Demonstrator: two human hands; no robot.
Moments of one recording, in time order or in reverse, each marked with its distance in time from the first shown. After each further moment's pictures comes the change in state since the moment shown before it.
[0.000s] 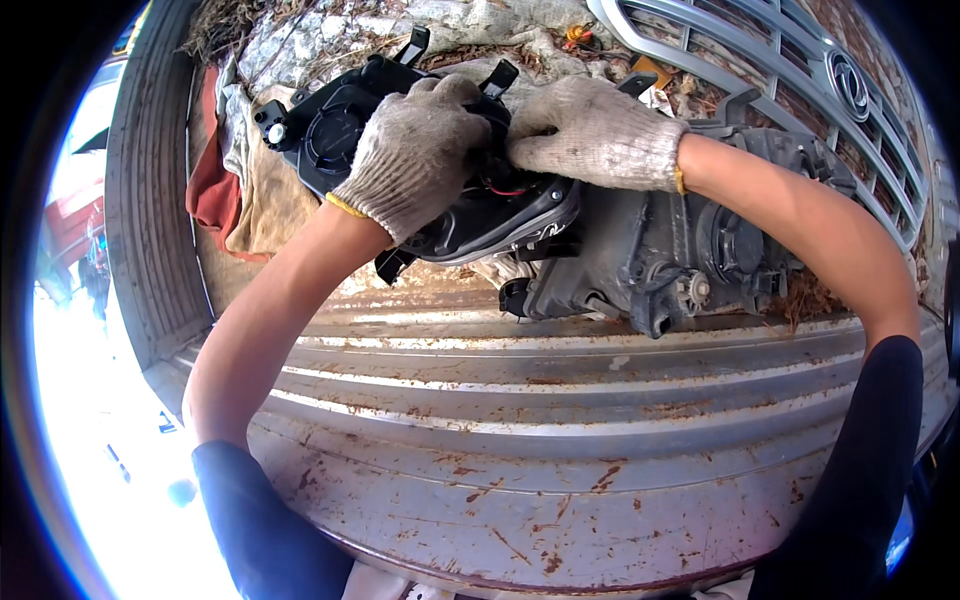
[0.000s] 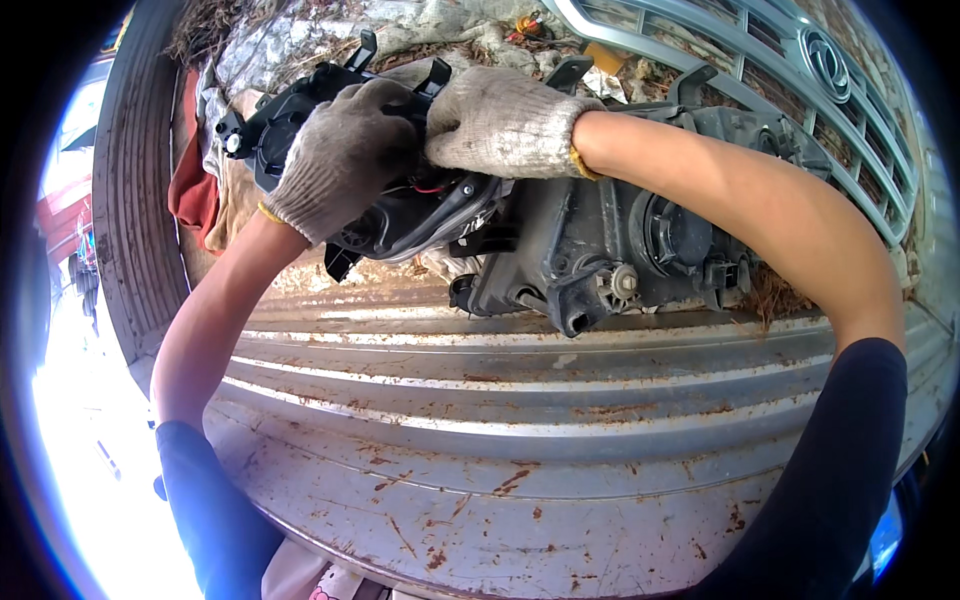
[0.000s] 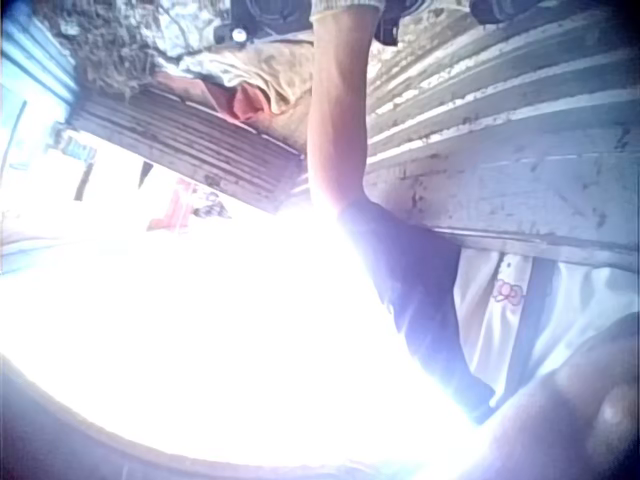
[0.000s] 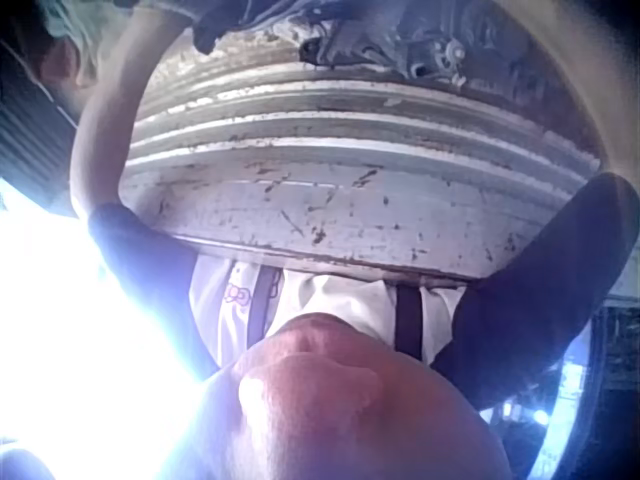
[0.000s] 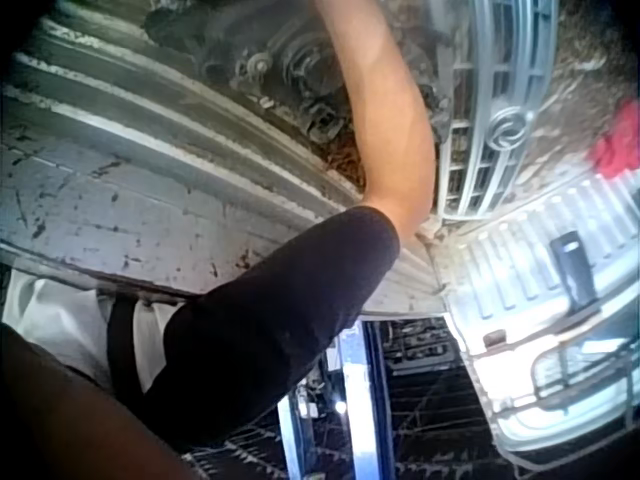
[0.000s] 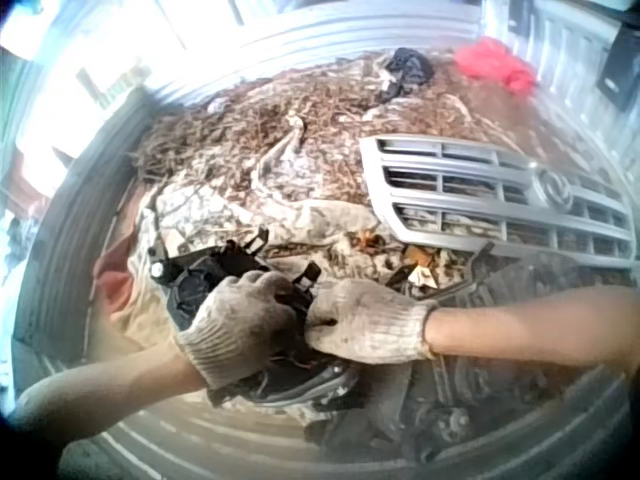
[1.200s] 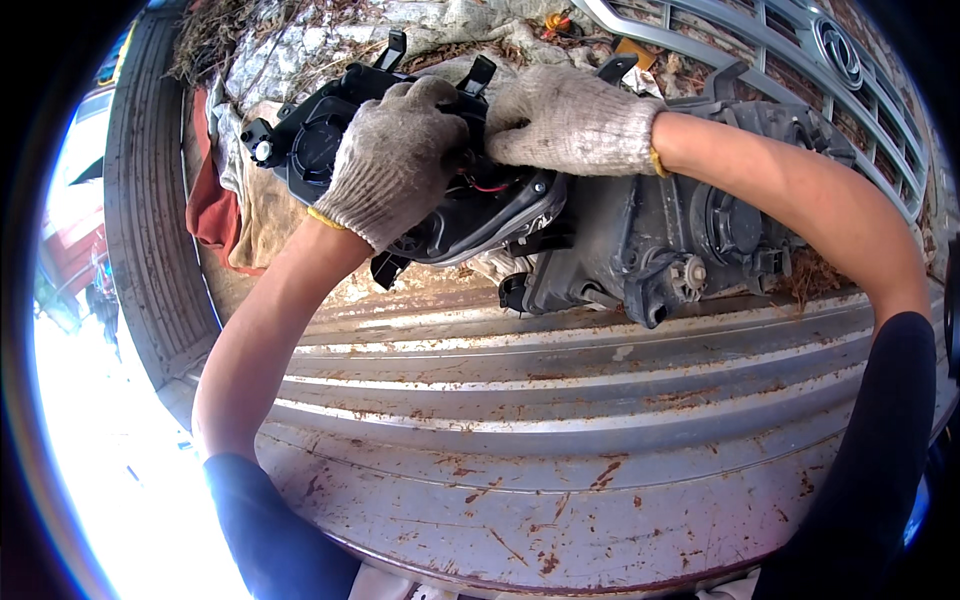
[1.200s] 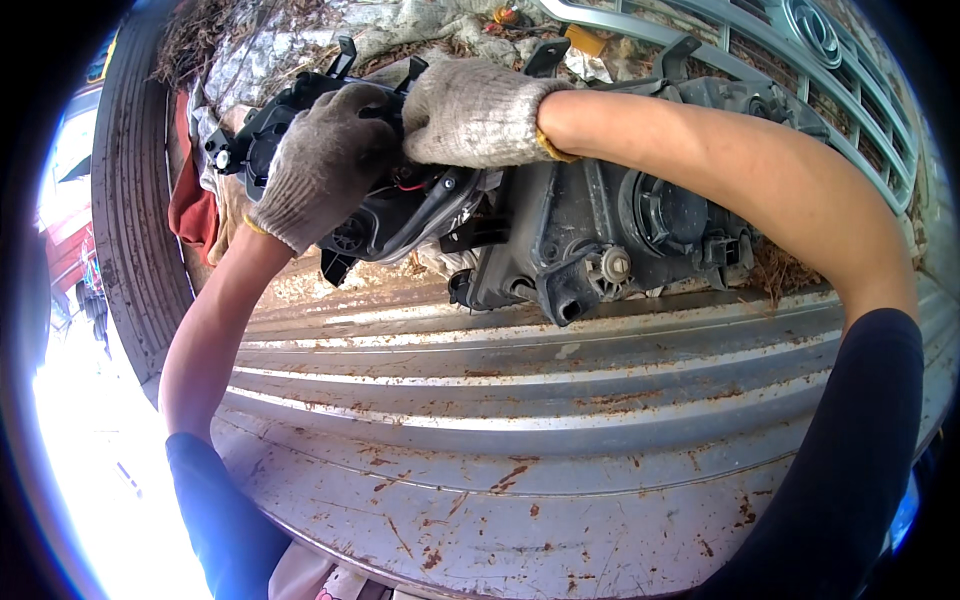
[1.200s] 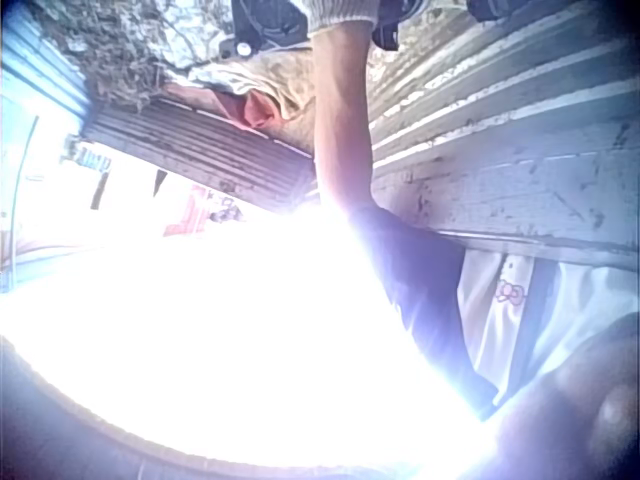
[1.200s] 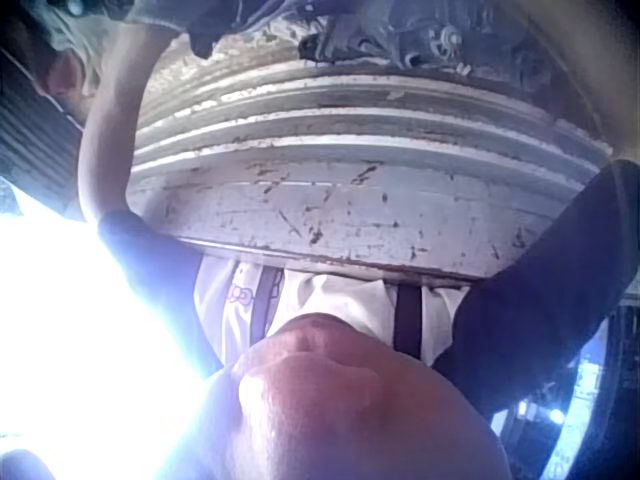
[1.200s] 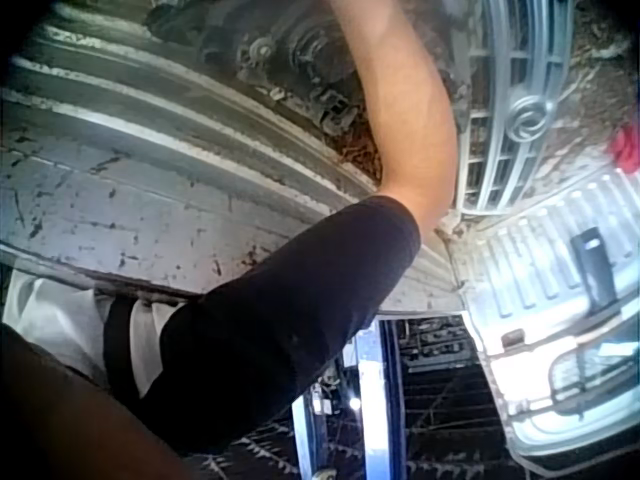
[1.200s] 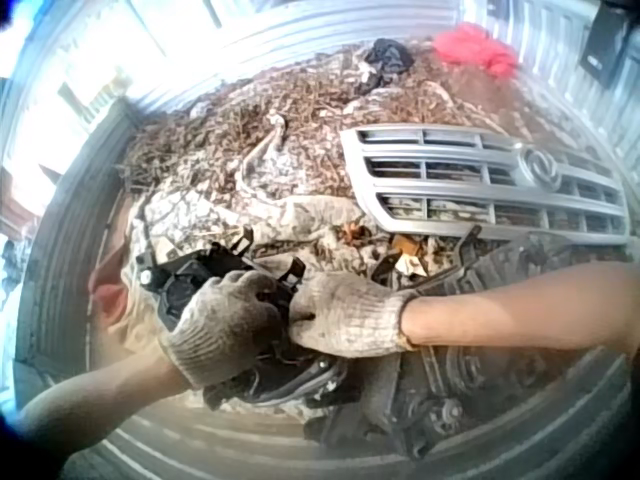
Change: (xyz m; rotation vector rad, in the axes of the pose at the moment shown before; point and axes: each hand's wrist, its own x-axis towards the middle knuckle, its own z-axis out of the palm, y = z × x) left_hand 0.003 0.001 -0.003 0.025 -0.032 0.020; right_hand 0.000 -0.002 0.001 -0.012 0.033 0.002
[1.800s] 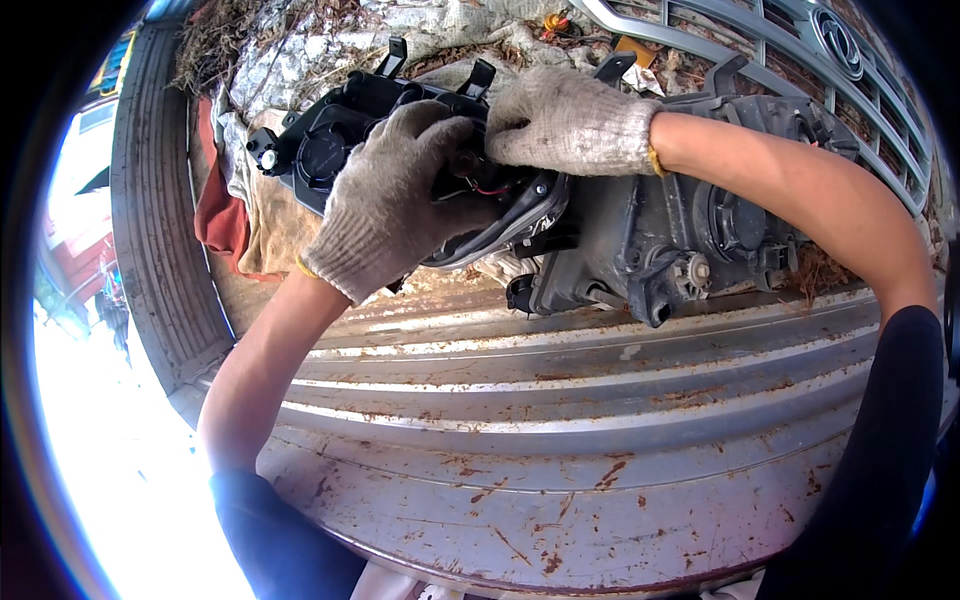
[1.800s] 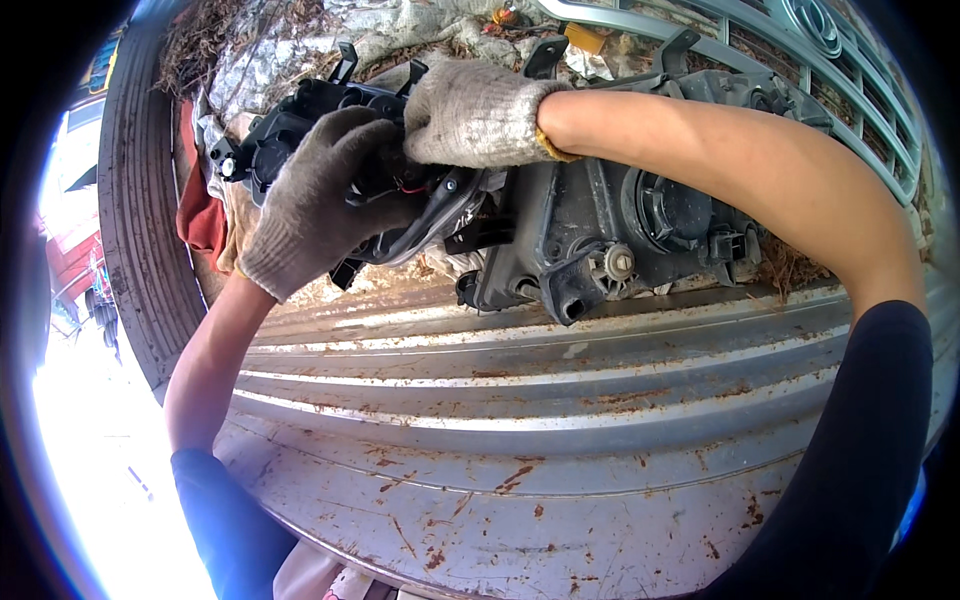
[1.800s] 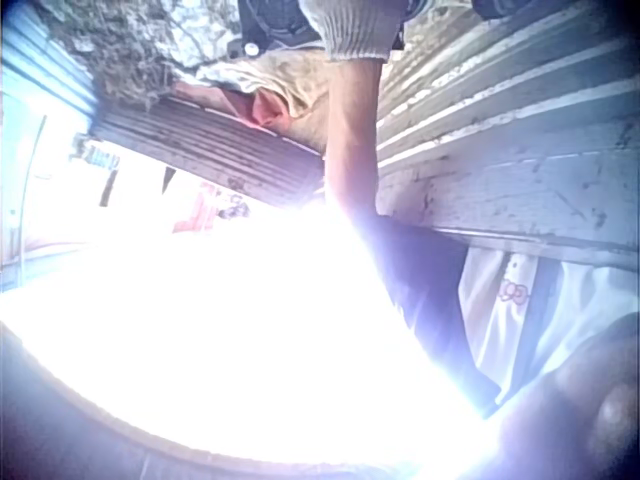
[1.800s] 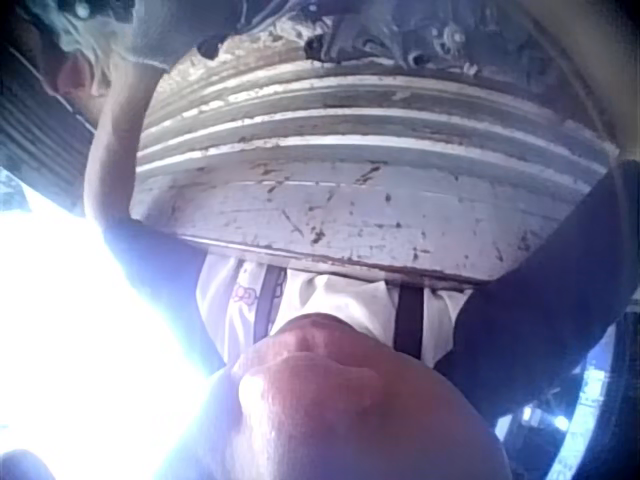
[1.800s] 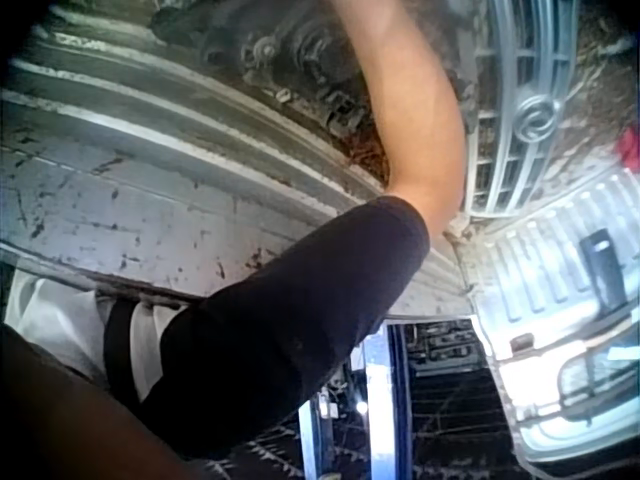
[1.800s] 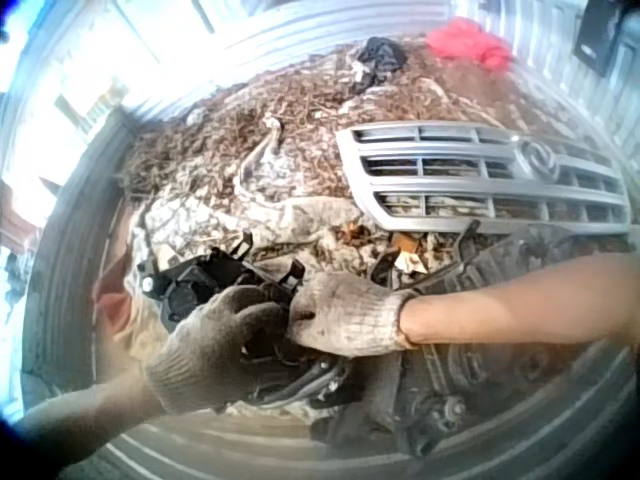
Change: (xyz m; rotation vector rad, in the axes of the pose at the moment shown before) left_hand -0.019 0.019 -0.020 -0.220 0.022 -0.070; right_hand 0.001 0.005 0.004 0.093 0.030 0.014
